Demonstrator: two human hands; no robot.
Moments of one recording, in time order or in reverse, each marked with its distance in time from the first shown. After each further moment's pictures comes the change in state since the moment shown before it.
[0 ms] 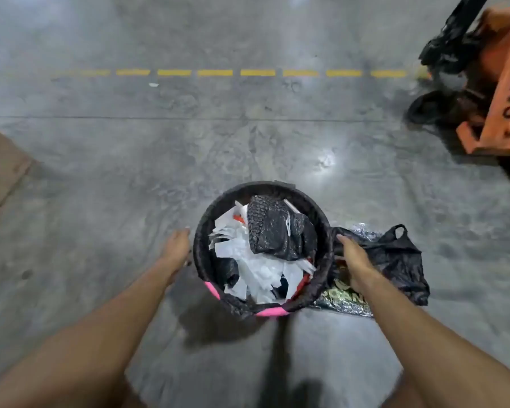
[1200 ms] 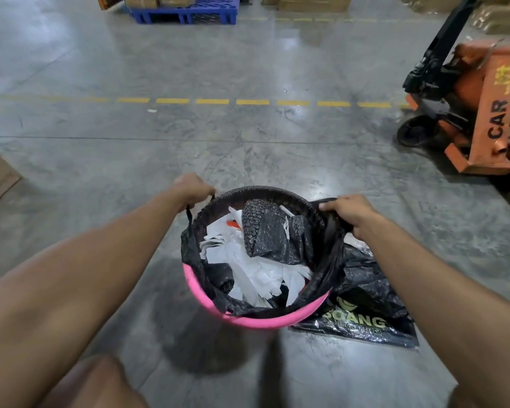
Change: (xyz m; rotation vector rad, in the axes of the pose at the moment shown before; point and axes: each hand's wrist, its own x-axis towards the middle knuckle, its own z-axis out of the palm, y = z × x) left_hand 0.030 0.137 0.032 0.563 0.005 0.386; right_hand 0.030 -0.083 0.006 -0.051 -0.033 -0.290
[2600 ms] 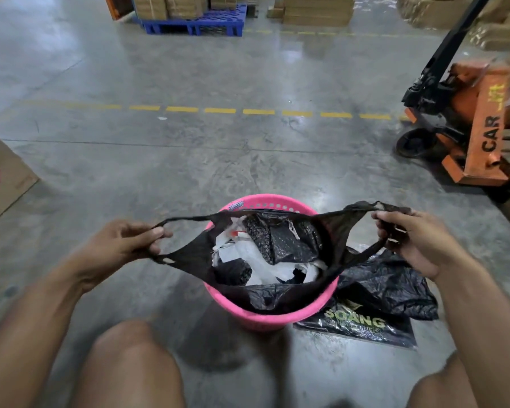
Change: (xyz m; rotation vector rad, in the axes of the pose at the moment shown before) left_hand -0.198 -0.094 -0.094 -0.673 -0.150 0.242; right_hand -0.120 -0.004 -0.068 0.362 -0.087 -0.170
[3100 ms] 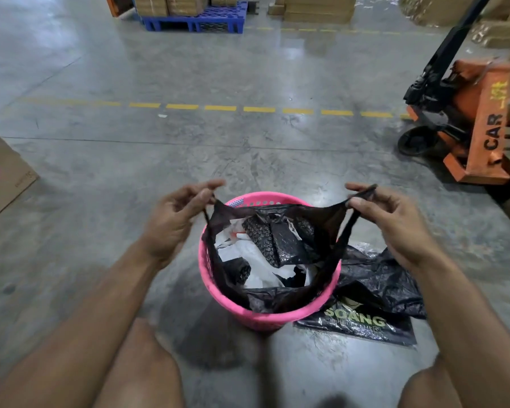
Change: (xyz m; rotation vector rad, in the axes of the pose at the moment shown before) left_hand 0.039 0.020 0.085 -0.304 -0.009 0.329; right_hand -0.002 -0.002 0.036 -0.251 -0.145 -0.413
